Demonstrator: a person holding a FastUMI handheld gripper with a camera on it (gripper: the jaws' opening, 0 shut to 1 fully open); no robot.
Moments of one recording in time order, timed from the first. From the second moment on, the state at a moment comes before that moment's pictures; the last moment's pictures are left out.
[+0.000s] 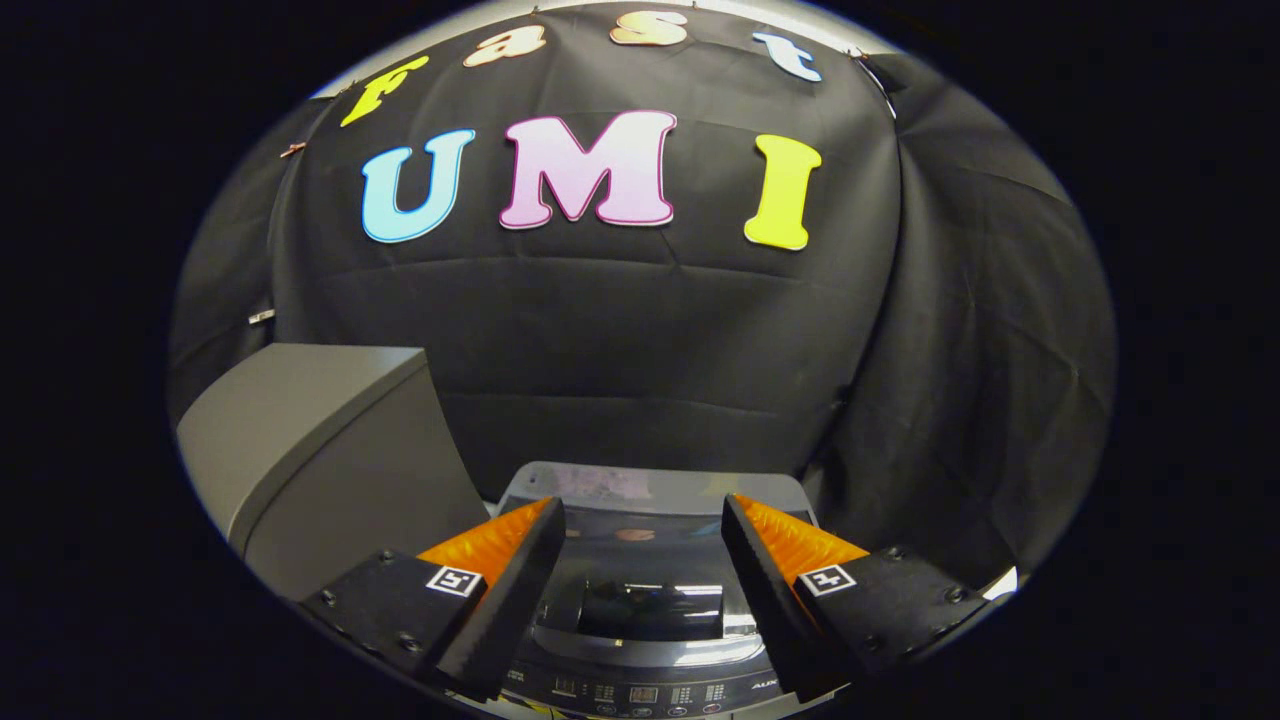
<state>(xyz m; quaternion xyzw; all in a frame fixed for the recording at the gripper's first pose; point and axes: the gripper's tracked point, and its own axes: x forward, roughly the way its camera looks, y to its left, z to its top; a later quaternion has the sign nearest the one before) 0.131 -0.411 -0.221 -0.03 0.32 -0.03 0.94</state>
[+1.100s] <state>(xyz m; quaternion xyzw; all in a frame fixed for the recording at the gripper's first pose) 0.143 -0.251 -0.009 0.02 0.13 0.06 0.99</state>
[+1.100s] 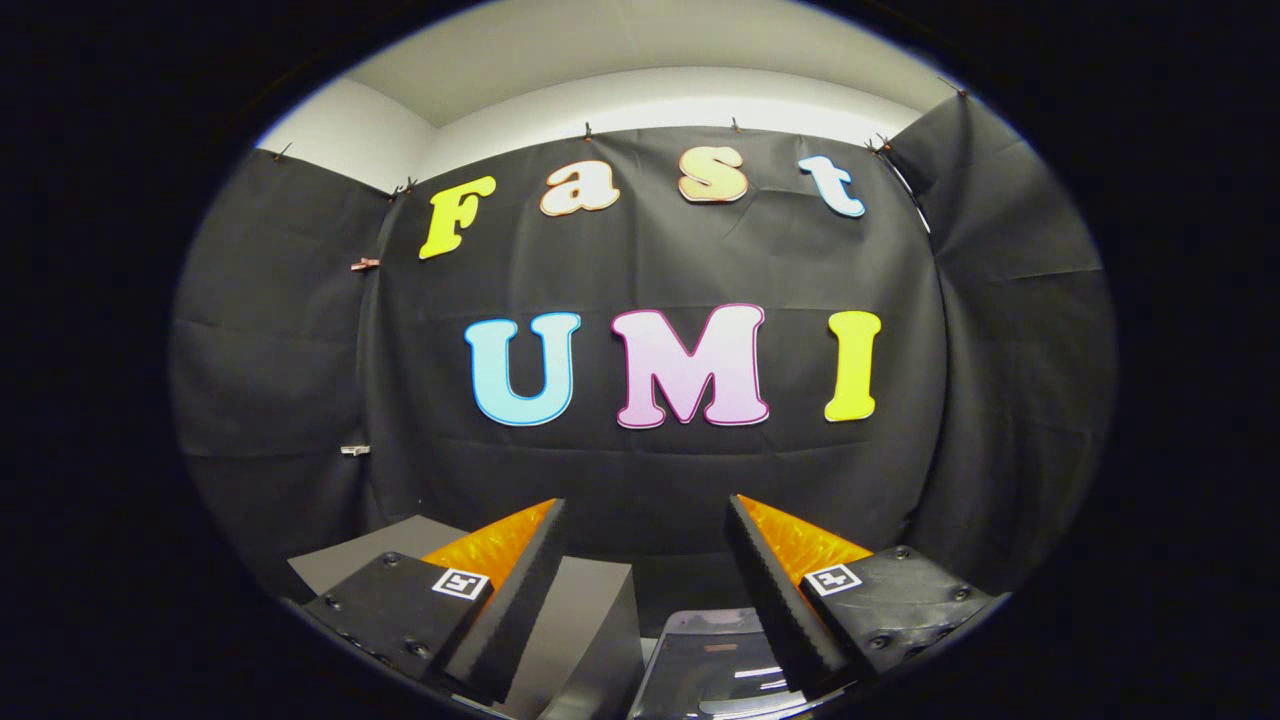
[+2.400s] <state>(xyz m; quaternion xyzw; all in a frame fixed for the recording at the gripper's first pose) 0.151 -0.238 -0.009 0.02 0.14 0.06 0.99</state>
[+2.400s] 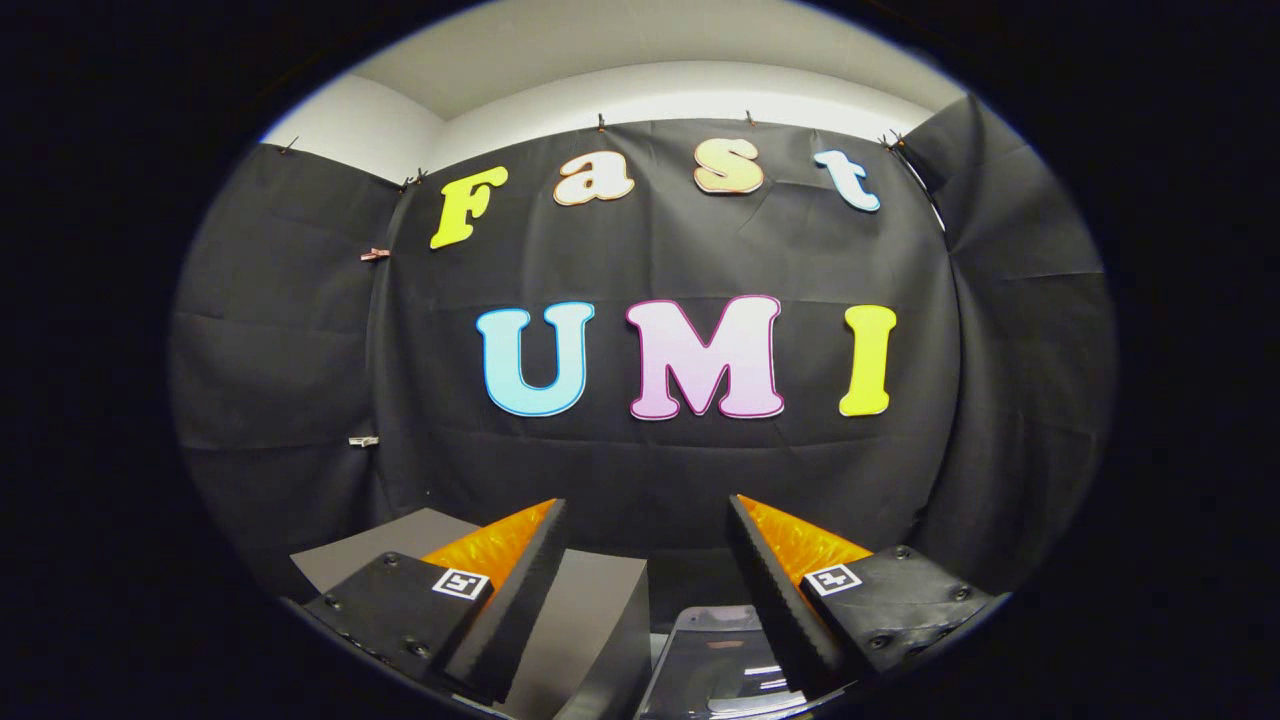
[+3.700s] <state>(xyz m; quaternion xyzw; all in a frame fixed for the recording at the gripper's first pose) 0.160 -0.243 -0.013 0.02 0.15 0.06 0.99</state>
